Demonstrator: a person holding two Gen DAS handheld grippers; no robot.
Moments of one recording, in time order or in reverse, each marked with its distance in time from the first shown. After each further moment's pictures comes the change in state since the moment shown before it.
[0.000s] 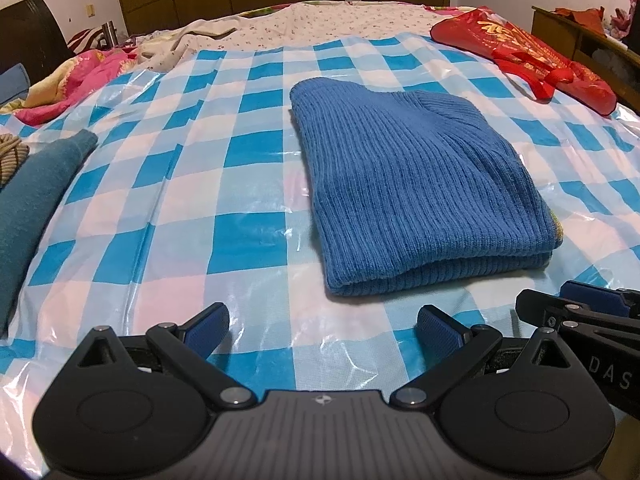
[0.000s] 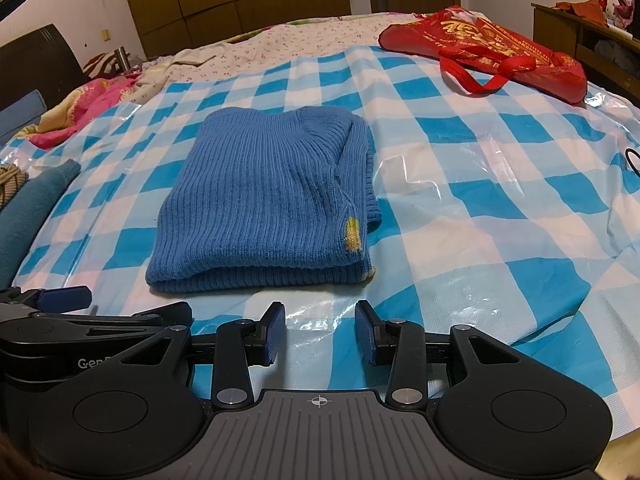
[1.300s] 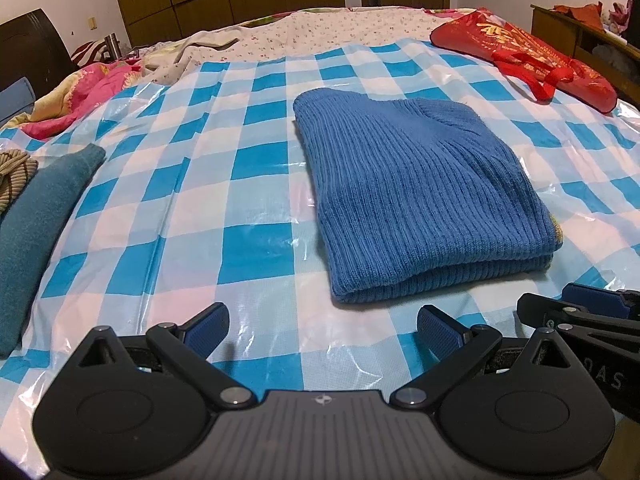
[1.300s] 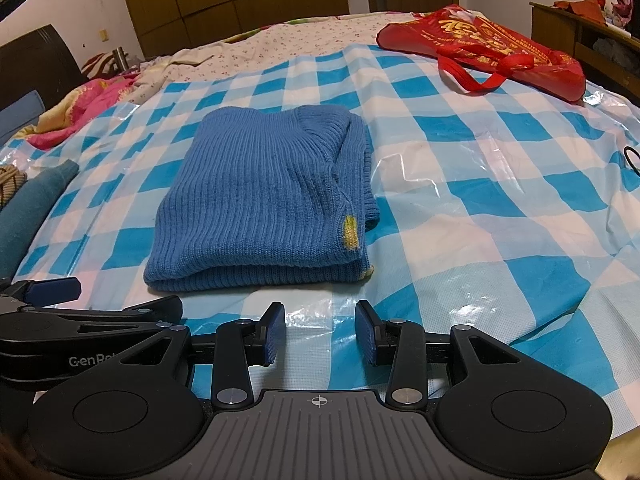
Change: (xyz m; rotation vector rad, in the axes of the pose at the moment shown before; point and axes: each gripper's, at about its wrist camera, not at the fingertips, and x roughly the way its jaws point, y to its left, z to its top) left arm -0.007 -0.002 0.002 0.021 -0.021 0.025; right arm 0.000 -0.001 -0.001 0.006 0.000 0.001
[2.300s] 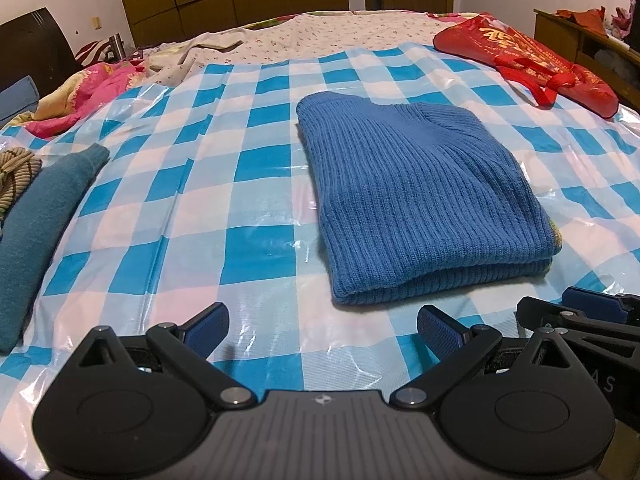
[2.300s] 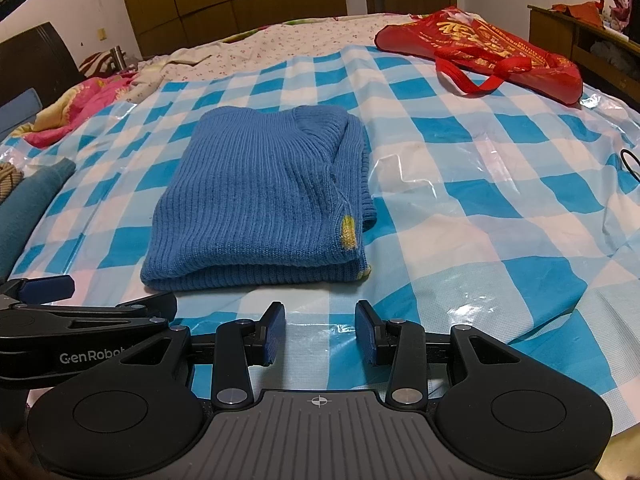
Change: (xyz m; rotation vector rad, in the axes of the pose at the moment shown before) left arm -0.002 0.000 0.000 -0.009 -0.009 0.007; right arm 0.000 -0.002 0.000 -0.004 -0.002 -0.010
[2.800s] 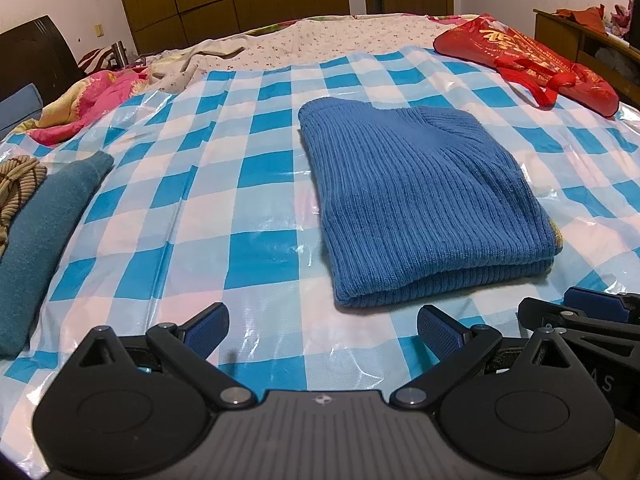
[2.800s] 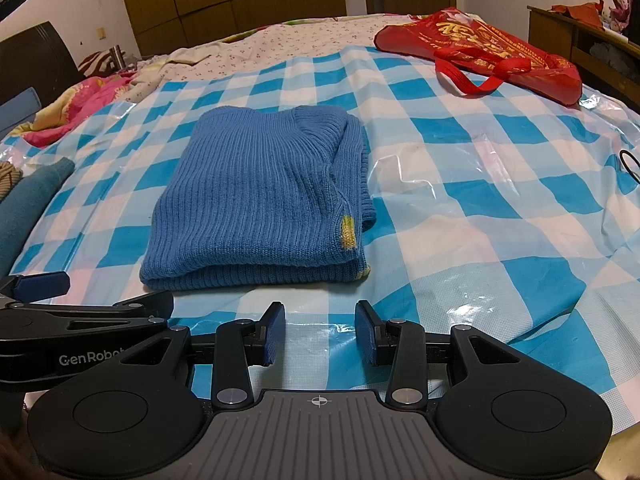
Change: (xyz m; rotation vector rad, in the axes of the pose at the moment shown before) left arm -0.002 -0.002 -0.001 0.012 -0.015 0.017; right arm 0.000 0.000 0.000 0.001 0.000 0.000
